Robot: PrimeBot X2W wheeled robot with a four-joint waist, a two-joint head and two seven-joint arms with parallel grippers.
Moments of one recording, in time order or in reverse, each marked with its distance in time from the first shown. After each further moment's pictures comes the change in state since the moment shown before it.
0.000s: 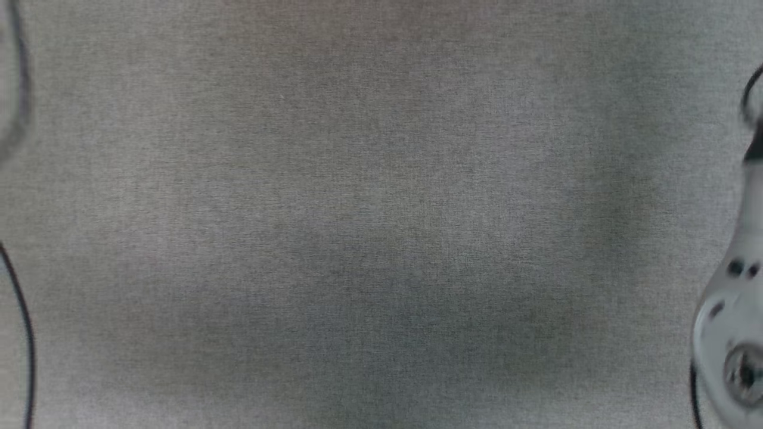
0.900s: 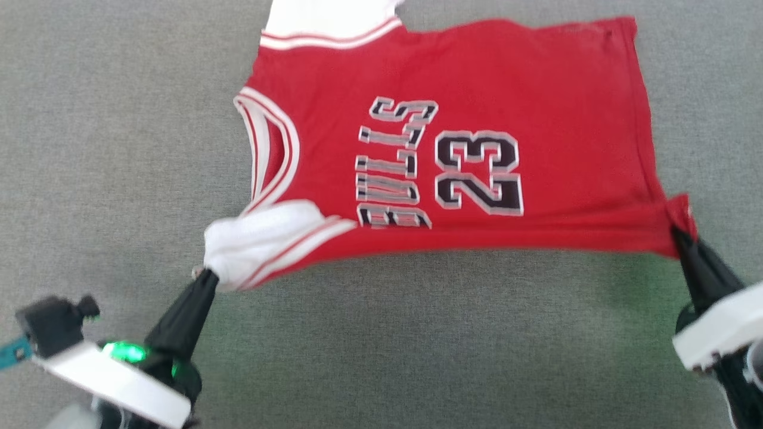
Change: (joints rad) left arm 1.167 0.003 0.174 -0.431 0.197 0.000 -0.028; right arm 1.169 -0.035 0.104 -0.743 0.312 -0.002 0.260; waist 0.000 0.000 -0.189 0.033
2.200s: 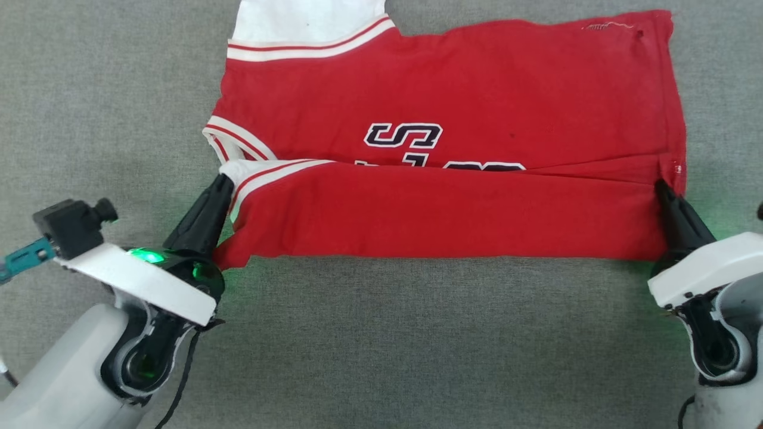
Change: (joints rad) left arm -0.288 -0.085 -0.067 0.169 0.015 0.000 -0.001; right arm -0.171 0.032 -0.001 0.241 0.063 -0.001 -0.139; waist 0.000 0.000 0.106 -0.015
